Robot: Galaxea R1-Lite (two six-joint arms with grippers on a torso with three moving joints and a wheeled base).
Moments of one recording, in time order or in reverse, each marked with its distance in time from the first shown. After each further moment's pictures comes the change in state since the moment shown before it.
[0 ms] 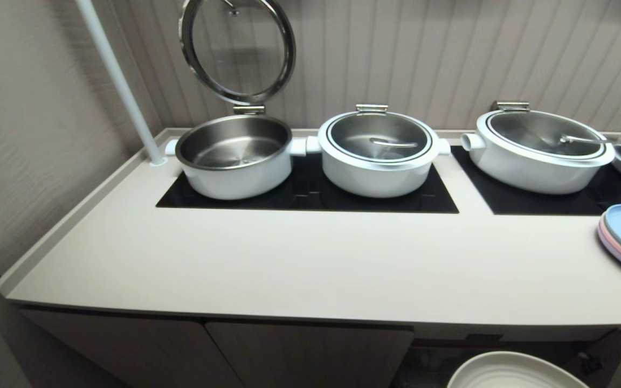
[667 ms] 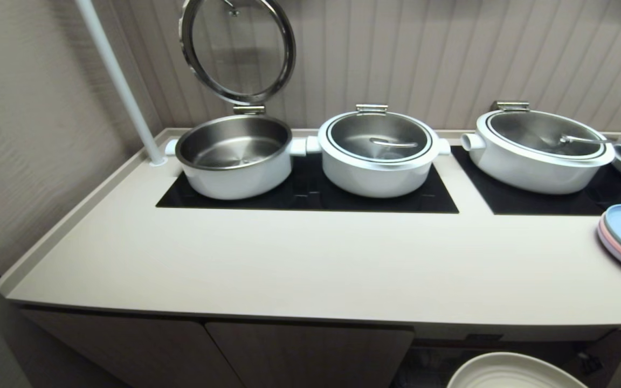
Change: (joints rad) left arm 0.000 0.000 0.000 0.000 0.000 0.000; right arm 0.008 -0.005 0.001 0.001 -0.001 0.004
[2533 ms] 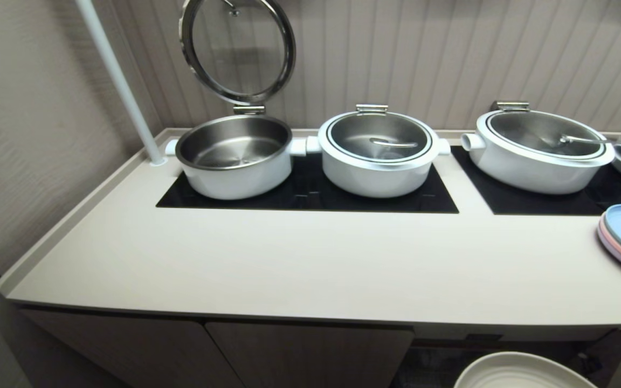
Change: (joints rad) left arm 0.000 0.000 0.000 0.000 0.000 0.000; right arm -0.014 -0.052 -0.025 0.058 -0.002 0.011
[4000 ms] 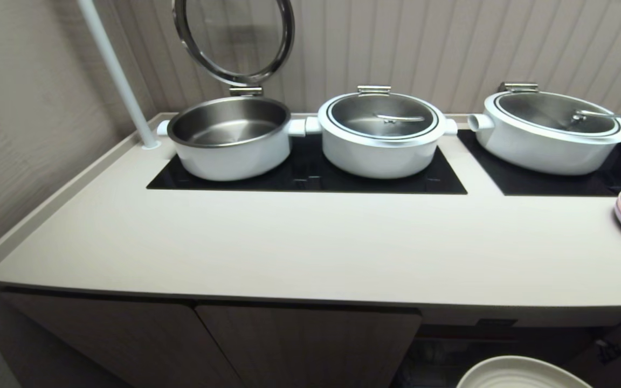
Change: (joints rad) left arm 0.000 0.000 0.000 0.000 0.000 0.000; right arm 0.003 0.000 0.011 0.005 0.000 0.022
